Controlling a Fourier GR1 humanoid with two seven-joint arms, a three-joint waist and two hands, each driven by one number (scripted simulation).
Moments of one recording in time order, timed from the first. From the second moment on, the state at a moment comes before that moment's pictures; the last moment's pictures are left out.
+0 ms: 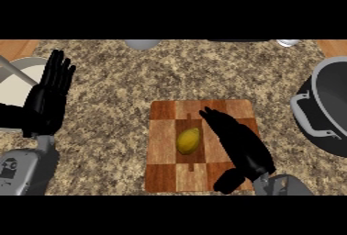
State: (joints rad) left arm -0.28 0.30 -0.01 -1.53 0.24 0.20 0.03; right arm -0.25 -0.32 0.57 -1.77 0.58 0.20 0.55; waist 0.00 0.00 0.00
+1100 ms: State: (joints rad) left arm -0.26 0.24 0.07 -1.53 0.18 0.12 0.03; right arm -0.28 -0.06 0.50 -1.44 0.88 0.14 0.41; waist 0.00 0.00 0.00
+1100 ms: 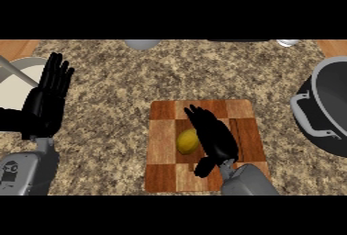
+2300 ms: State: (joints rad) left arm -0.27 0.19 0.08 -1.57 0.13 0.11 0.07; right arm -0.47 -0.02 0.67 -1.05 0.83 -0.11 0.21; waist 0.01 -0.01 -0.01
